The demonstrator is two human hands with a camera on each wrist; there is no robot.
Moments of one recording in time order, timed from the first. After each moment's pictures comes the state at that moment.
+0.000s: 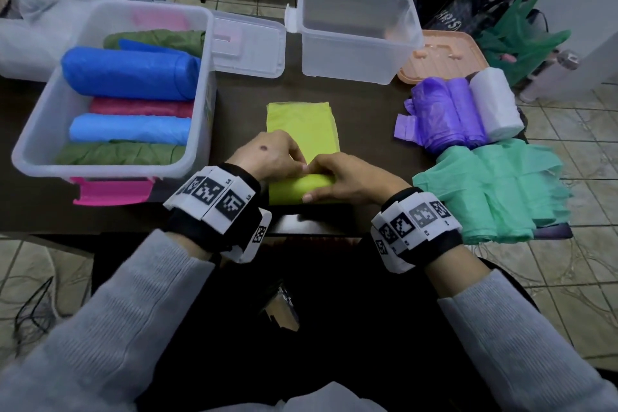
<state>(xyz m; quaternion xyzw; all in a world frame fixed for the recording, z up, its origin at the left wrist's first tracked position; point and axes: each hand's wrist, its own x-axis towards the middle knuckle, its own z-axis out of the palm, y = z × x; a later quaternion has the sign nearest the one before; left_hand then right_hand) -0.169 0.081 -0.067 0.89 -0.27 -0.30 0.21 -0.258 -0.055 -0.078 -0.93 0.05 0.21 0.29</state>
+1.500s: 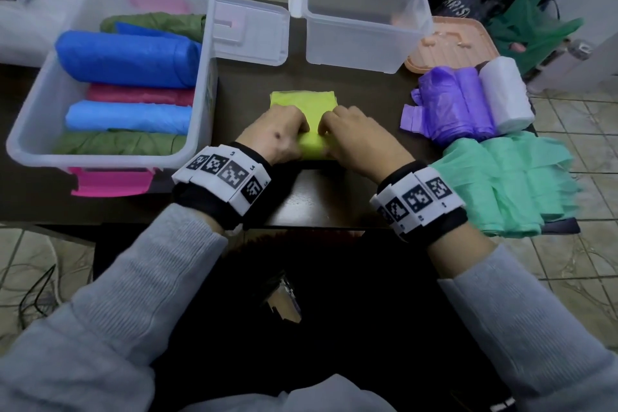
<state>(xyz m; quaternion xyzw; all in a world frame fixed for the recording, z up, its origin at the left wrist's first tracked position) -0.160 0.069 -0.068 0.91 -0.31 -0.21 0.17 -0.234 -0.055 -0.064 -0.99 0.05 0.08 0.06</state>
